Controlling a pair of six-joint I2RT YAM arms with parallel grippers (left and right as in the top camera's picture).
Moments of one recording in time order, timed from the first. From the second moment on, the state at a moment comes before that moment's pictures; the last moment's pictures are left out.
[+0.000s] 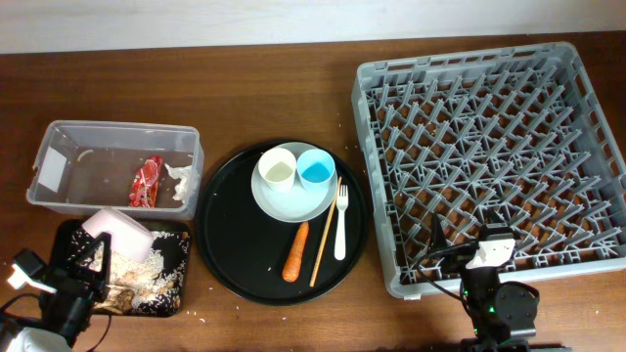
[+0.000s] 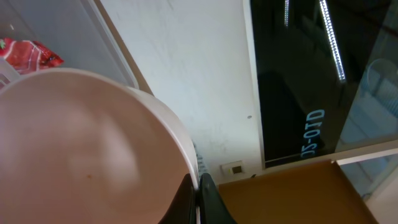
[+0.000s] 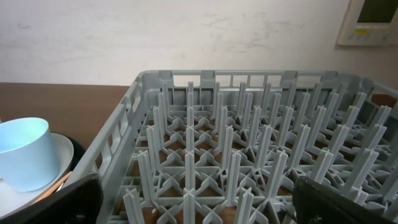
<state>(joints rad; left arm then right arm) 1.23 1.24 0.64 -0.92 1.54 0.24 0.04 0.01 0.01 -0.07 -0.02 0.00</state>
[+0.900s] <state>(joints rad) -0.43 1.50 0.99 -0.82 -0.05 -0.36 0.04 0.01 0.01 -0.07 -0.02 0.00</state>
